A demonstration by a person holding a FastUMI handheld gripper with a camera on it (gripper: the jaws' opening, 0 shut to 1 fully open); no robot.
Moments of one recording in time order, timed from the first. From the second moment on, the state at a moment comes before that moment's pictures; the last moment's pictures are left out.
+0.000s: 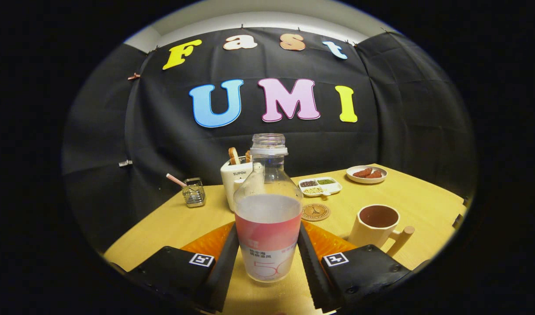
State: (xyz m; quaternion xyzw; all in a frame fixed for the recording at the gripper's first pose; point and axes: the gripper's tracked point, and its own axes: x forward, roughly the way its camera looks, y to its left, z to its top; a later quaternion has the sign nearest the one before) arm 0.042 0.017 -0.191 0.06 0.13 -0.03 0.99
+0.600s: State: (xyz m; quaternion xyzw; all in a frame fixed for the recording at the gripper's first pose) arm 0.030 0.007 -0.169 0.37 0.16 -0.04 0.91
